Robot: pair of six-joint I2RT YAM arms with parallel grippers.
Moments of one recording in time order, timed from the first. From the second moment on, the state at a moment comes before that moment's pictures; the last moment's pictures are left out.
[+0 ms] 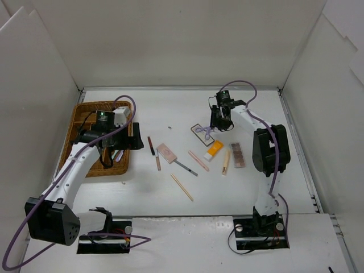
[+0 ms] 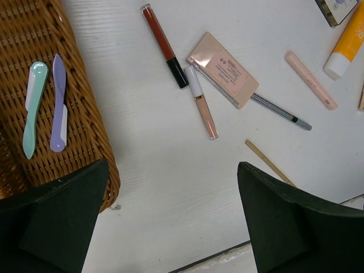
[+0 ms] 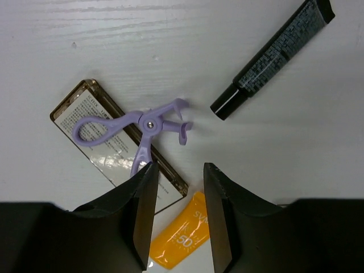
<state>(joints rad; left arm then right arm) -0.18 1.23 1.10 -0.75 0.25 -0.19 0.29 2.01 1.53 -0.57 0.03 0.36</state>
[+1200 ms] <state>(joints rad) -0.20 1.42 1.23 -0.70 0.36 -0.20 0.24 2.15 1.64 -0.55 -0.07 0.23</state>
